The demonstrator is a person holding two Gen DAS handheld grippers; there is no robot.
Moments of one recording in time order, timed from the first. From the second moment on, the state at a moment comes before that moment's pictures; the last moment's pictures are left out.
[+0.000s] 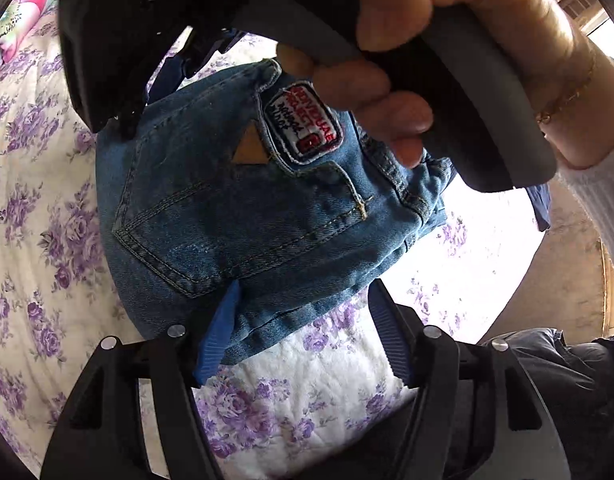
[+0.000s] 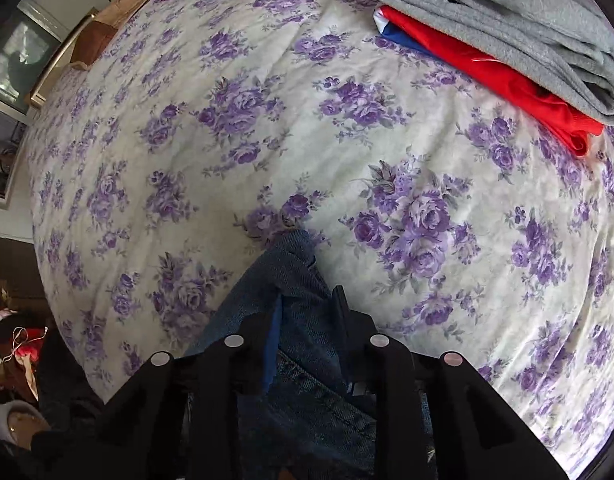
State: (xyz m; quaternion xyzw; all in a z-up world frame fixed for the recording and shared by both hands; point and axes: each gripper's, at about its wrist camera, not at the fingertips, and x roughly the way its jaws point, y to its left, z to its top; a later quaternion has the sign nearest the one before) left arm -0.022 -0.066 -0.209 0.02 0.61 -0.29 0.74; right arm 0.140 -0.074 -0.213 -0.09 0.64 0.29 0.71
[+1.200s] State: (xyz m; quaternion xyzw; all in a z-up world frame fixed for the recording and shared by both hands) left arm 0.022 0.023 -0.258 -0.20 0.69 -0.22 0.66; right arm -0.016 -0.299 -0.268 0.40 0.61 0.11 0.68
